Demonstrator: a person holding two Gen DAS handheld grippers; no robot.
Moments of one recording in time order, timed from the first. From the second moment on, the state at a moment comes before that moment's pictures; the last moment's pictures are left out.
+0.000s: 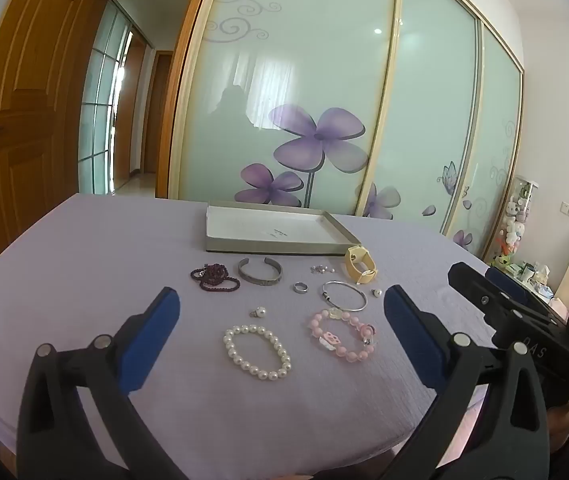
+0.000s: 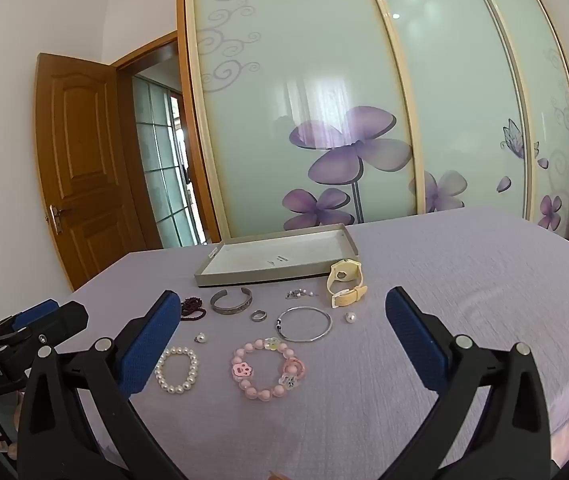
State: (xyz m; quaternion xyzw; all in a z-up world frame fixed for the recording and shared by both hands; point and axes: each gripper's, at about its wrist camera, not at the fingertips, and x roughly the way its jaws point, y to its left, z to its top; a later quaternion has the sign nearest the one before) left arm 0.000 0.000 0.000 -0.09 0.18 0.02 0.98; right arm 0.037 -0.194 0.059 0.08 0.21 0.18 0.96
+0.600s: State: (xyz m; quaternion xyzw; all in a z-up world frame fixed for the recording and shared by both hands) left arm 0.000 0.000 0.000 -0.09 0.18 0.02 0.98; right arm 0.039 -0.195 0.056 0.09 0.22 0.18 0.95
